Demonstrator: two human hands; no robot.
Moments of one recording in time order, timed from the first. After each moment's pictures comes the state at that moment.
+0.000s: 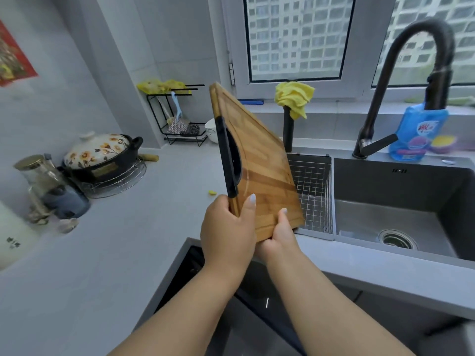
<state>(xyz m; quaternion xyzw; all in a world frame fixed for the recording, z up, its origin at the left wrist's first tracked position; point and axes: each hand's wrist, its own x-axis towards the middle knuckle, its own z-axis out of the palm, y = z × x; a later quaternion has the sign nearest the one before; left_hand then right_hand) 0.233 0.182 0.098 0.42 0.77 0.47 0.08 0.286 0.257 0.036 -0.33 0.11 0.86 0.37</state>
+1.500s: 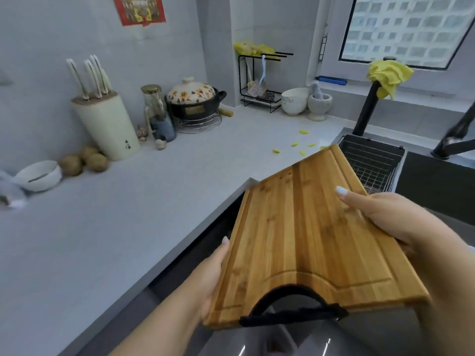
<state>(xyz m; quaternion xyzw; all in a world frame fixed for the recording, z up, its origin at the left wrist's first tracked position) 0.192 -0.046 -0.011 0.02 0.64 0.50 0.58 0.396 0.140 0.120 -0.53 -0.70 0.48 0.06</state>
